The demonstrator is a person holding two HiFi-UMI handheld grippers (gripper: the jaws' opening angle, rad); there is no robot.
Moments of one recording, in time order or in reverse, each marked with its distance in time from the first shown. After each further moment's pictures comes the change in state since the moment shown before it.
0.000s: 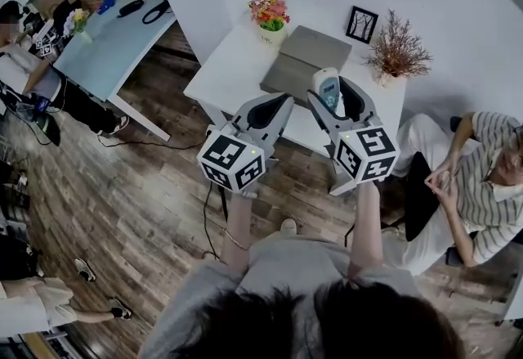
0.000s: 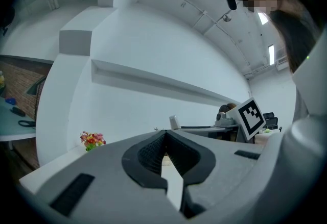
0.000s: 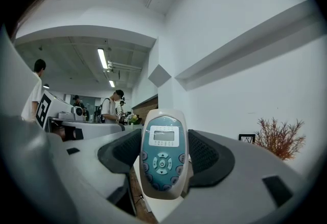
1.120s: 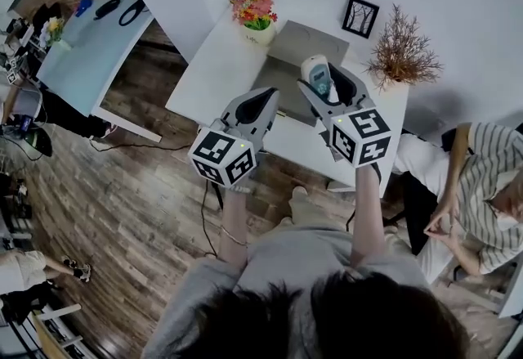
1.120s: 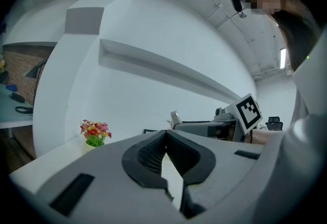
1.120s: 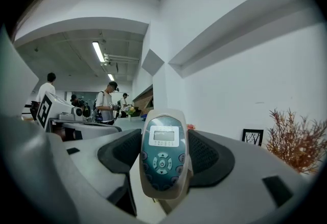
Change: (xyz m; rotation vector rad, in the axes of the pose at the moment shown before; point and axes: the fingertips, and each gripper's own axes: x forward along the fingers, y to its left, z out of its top) left arm 0.078 0.092 -0.042 -0.080 0.078 0.029; right arm 0.097 -0.079 -0.032 0.019 0.104 0.024
